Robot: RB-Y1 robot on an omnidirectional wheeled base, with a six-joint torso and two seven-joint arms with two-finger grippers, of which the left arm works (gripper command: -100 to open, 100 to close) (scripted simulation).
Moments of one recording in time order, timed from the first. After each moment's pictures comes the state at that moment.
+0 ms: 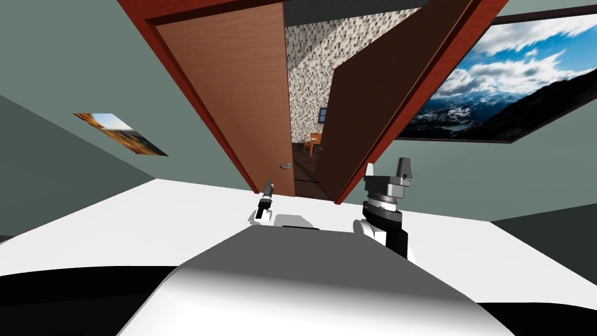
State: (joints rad) arm -0.02 0.09 0.12 -1.01 -0.04 -0.72 0.03
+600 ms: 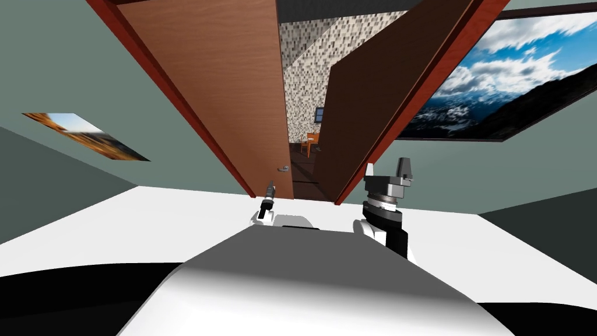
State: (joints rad) arm -0.09 0.07 0.13 -0.85 -0.04 -0.76 0.03
